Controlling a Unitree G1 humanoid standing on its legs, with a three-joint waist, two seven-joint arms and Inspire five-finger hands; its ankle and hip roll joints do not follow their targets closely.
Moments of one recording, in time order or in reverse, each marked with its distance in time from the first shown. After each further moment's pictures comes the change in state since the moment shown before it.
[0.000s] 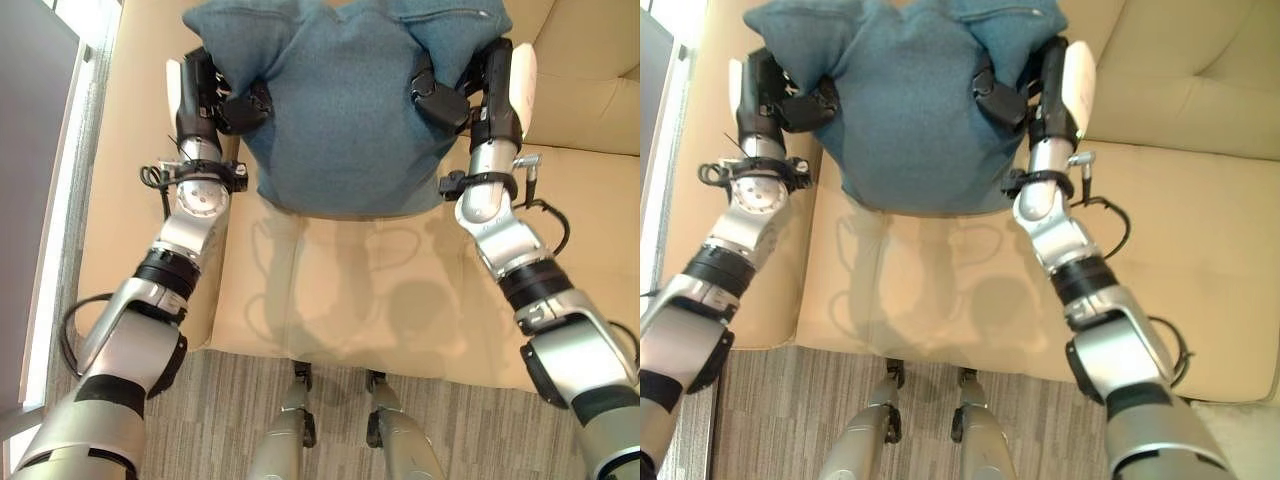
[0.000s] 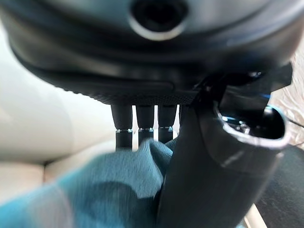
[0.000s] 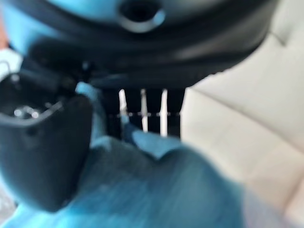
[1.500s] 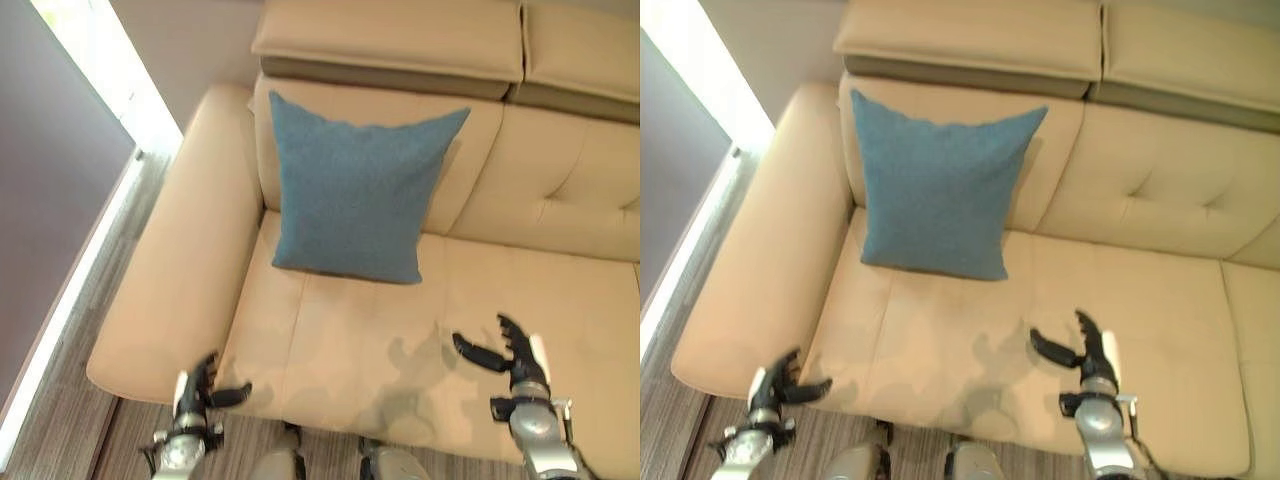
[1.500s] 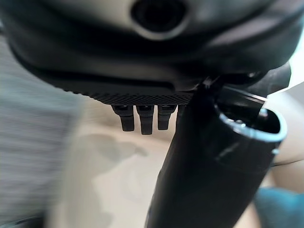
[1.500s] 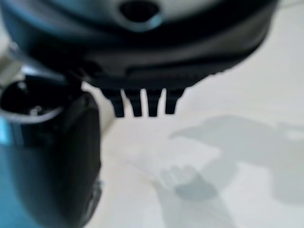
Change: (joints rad) left arm 1.318 -0.290 0.382 -0.170 0.258 0.151 -0.260; right arm 1.182 0.183 -0.486 -0.147 -0.055 0.008 0.361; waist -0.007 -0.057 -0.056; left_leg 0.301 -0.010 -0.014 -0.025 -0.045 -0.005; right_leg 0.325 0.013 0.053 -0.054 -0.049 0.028
